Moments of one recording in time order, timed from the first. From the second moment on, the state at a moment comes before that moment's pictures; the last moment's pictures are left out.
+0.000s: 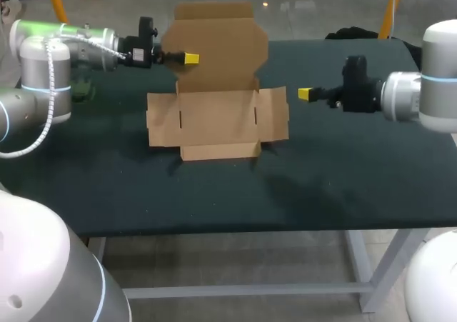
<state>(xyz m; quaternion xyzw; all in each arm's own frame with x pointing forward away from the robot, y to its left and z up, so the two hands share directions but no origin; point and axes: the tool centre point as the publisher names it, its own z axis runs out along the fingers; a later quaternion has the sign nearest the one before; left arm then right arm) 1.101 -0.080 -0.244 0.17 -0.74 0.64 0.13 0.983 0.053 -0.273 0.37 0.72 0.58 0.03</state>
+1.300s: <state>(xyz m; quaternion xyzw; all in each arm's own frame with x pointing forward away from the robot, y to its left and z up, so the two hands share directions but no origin) 1.096 -0.105 -0.207 0.13 -0.75 0.64 0.09 0.918 0.066 -0.283 0.29 0.76 0.56 0.14</state>
